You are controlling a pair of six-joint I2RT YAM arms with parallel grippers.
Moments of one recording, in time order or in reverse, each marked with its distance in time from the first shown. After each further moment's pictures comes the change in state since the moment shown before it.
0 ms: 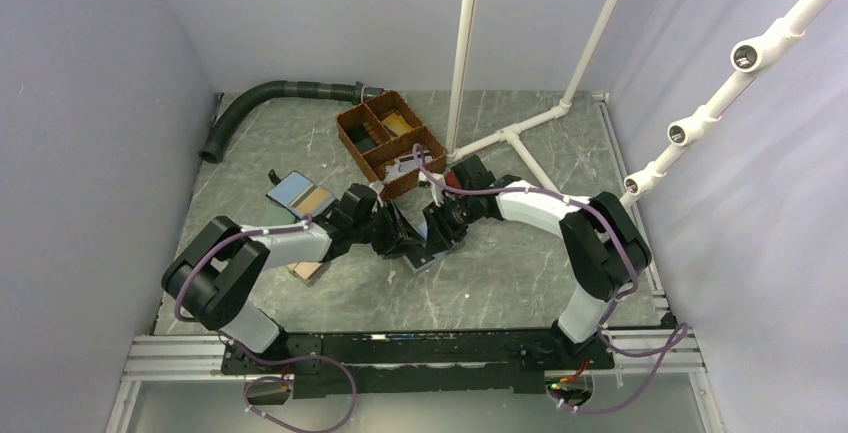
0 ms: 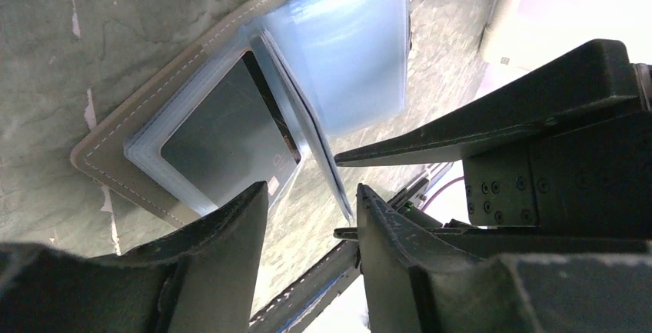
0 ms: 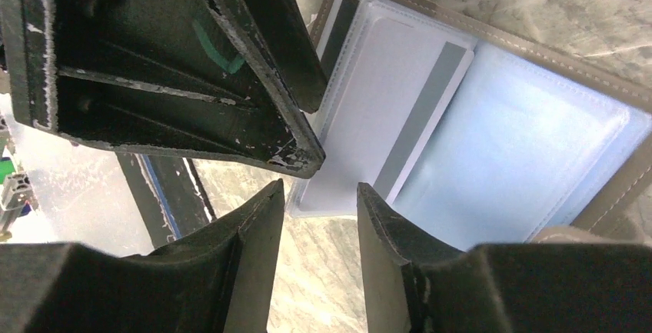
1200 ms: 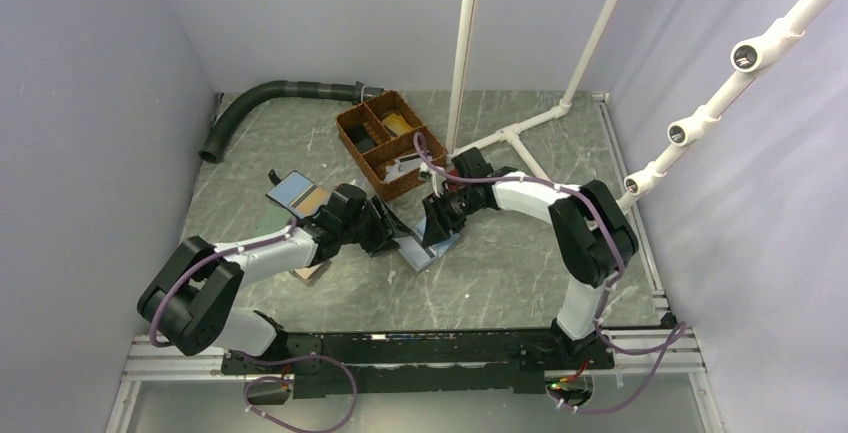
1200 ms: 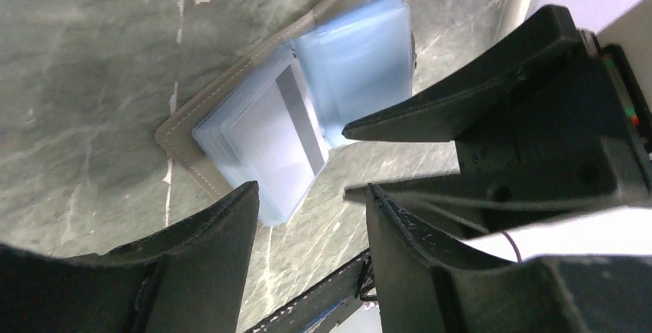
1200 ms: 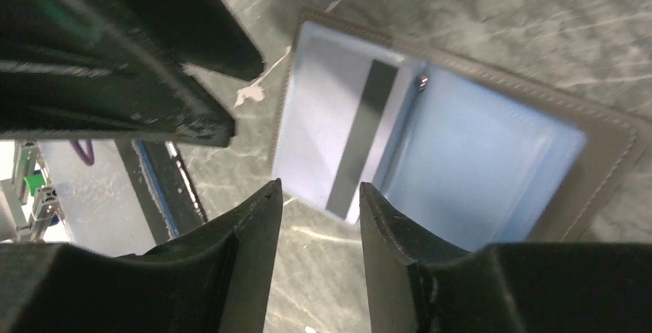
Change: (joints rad) left arm 0.023 -0.143 -0.030 -0.099 -0.134 -0.014; right arm -0.048 0.076 0.060 0.000 -0.060 0.017
